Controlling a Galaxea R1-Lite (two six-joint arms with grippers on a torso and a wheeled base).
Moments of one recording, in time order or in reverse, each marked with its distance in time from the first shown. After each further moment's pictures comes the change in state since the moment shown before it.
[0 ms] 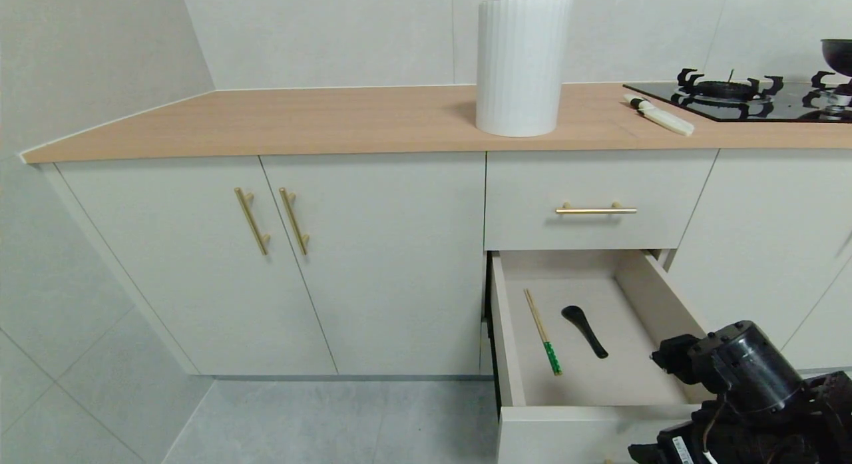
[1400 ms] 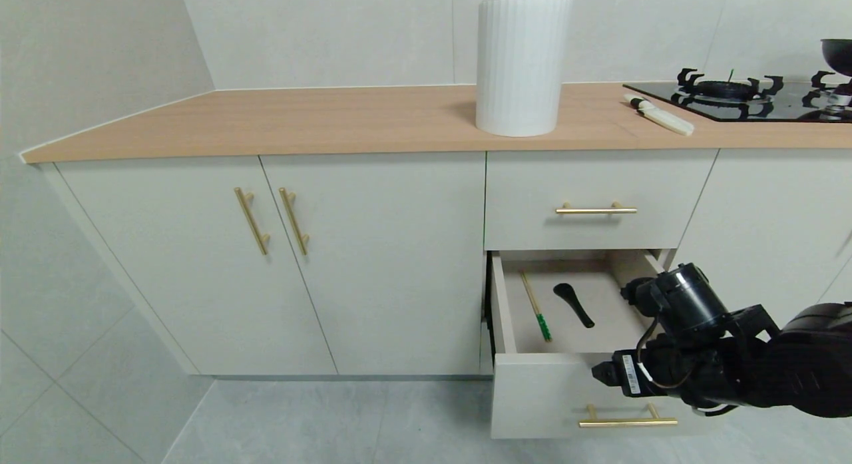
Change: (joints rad) left arm 0.000 0.000 0.000 0.000 0.000 0.000; right arm -0.081 0.188 -0.259 -0.030 -0.037 0.064
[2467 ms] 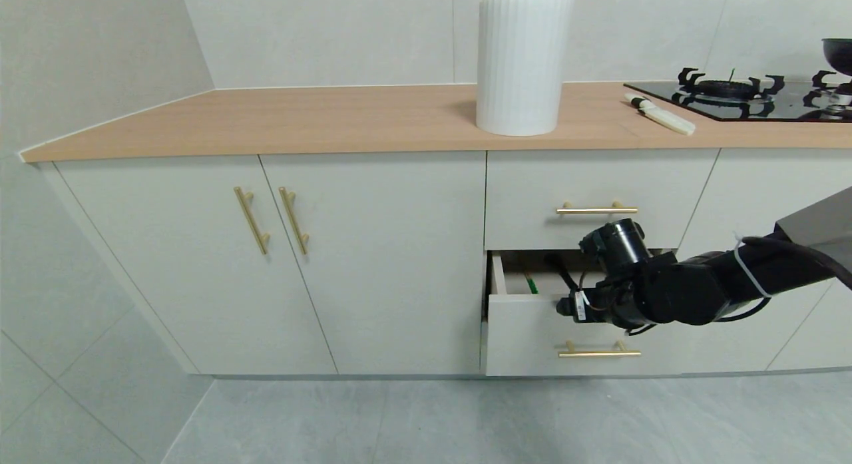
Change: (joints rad) left arm 0.000 0.000 0.000 0.000 0.000 0.000; right arm -0.096 0.311 -0.425 -0.004 0.002 -0.054
